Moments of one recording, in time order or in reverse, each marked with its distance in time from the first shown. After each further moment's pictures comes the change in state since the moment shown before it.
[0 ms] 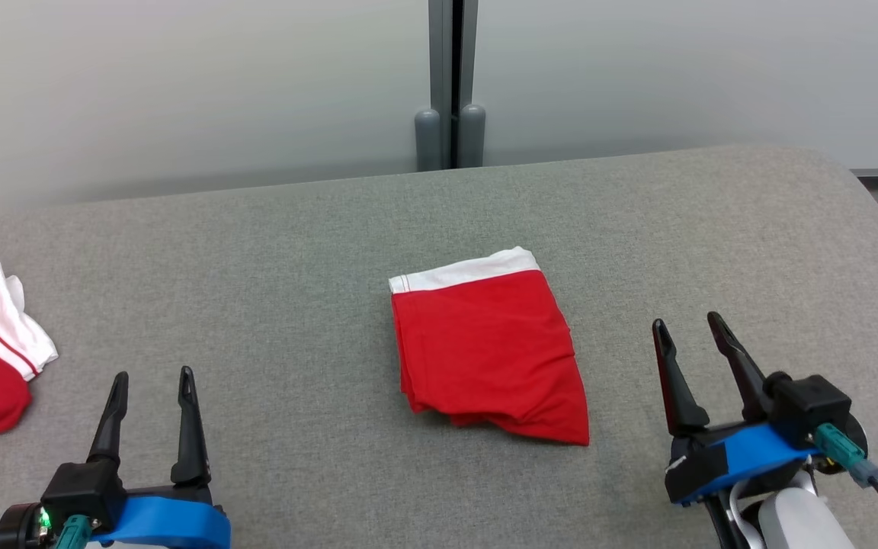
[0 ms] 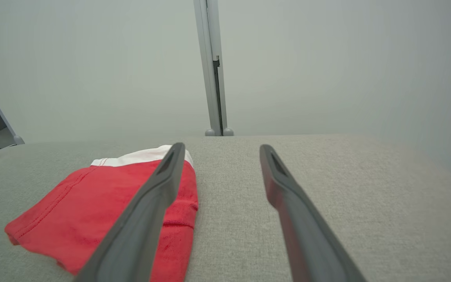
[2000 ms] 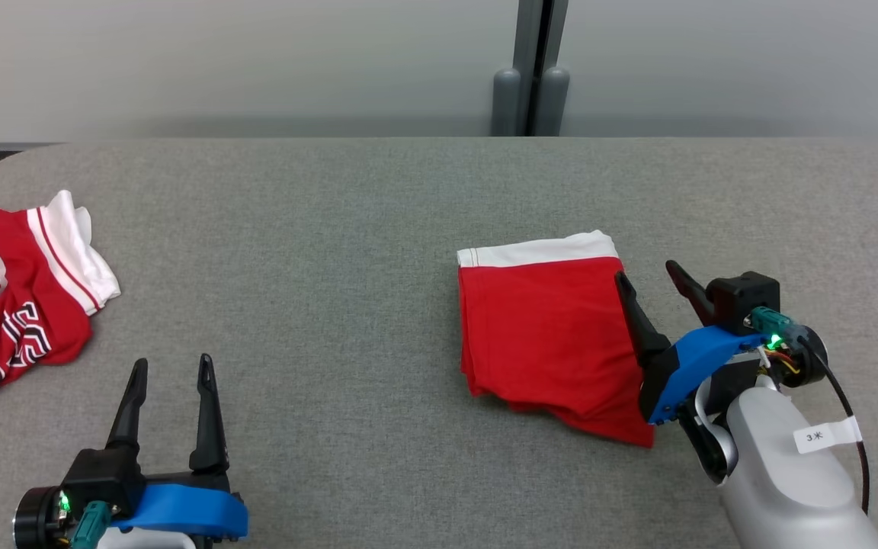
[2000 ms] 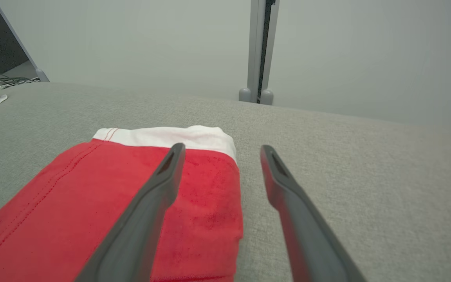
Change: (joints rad) left arm -0.016 -0.002 -0.048 0.002 -0.008 0.023 0.000; right arm -0.320 -0.025 0.070 0.371 -0.013 0.000 0.111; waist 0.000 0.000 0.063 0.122
